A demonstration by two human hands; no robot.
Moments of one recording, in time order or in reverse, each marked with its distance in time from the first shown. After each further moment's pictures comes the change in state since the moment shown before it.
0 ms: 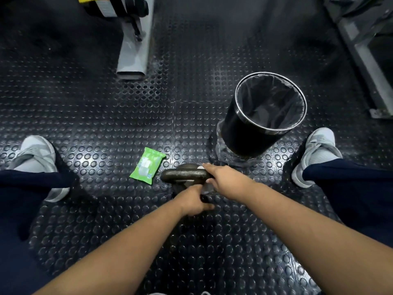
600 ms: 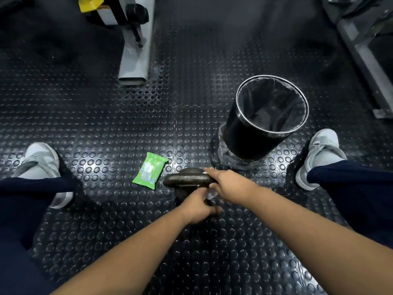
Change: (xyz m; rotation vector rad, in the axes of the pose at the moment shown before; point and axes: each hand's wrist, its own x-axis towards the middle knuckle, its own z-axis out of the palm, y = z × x) left_hand 0.000 0.000 0.010 -0.301 0.033 -0.015; right_hand 0.003 0.006 0.004 0.005 0.016 -0.004
